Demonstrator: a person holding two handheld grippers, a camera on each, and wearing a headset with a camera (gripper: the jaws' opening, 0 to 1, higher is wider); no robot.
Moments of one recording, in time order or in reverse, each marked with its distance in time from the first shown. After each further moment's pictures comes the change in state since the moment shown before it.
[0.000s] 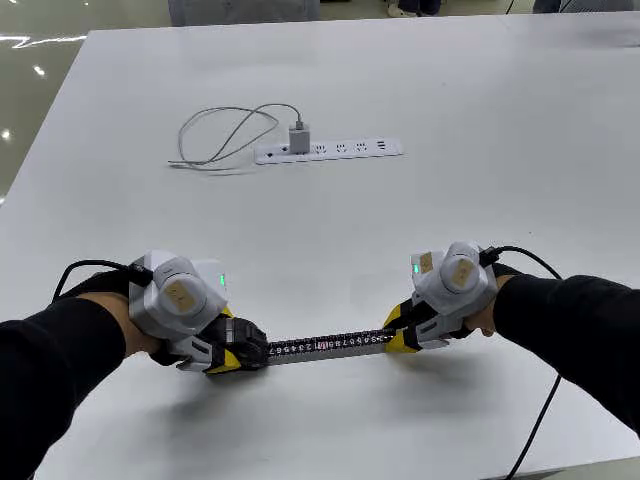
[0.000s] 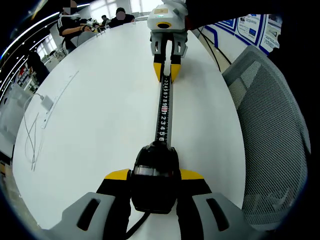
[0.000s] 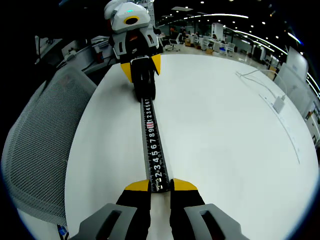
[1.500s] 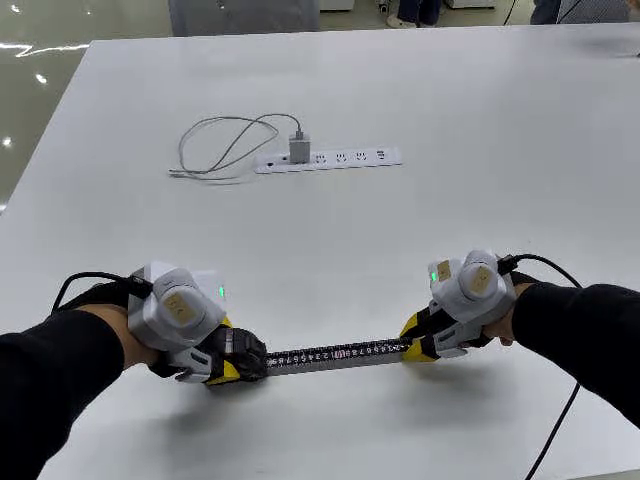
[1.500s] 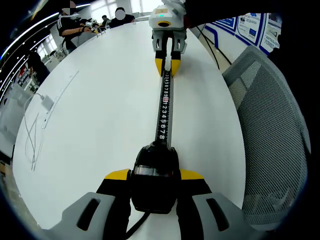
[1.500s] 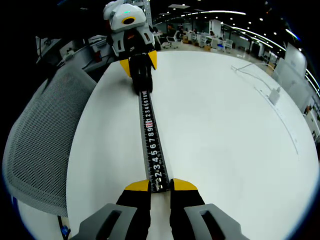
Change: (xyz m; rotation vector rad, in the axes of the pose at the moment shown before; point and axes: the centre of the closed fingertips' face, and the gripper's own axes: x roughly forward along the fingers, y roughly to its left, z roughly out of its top) left arm 0.000 0.002 0.000 0.000 -0.002 0.001; right arm -0.015 -0.002 -0.018 0.023 0.024 -0.002
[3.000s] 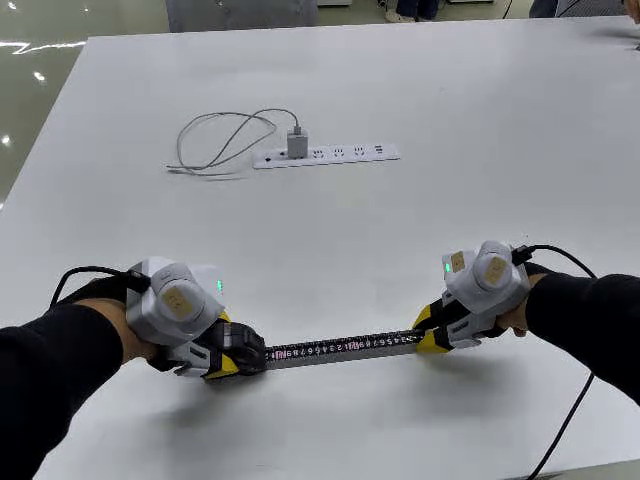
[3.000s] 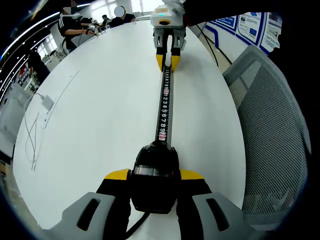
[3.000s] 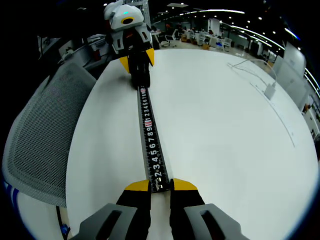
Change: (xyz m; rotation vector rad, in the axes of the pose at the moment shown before) left arm -0.001 0.000 -0.001 -0.001 0.005 0.004; right arm -0.011 -0.004 -0.017 0.001 0.013 -0.011
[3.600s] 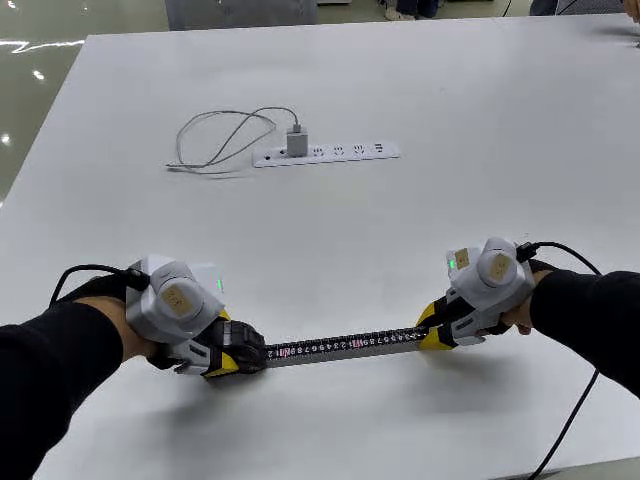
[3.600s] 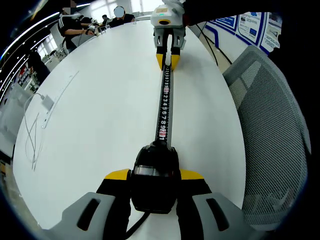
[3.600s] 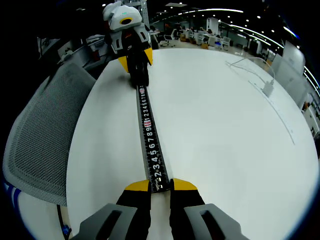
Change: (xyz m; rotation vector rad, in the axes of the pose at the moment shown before) left arm 0.000 0.000 0.000 0.000 0.000 0.000; right arm -0.003 -0.002 -0.004 0.017 0.002 0.000
